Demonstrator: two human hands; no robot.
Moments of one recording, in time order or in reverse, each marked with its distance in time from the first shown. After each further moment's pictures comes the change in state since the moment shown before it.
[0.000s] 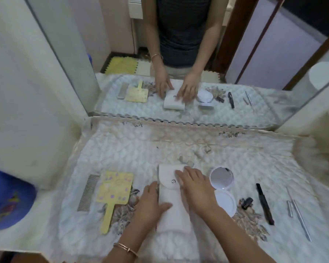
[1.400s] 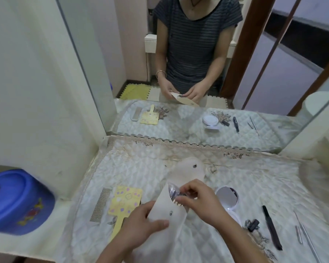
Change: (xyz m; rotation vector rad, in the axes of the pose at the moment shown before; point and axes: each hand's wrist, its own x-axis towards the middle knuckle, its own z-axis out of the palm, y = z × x) left_hand -0.061 0.010 -0.063 -0.522 -0.070 0.059; right_hand -0.008 -0.027 -0.067 0.846 -0.015 0.083
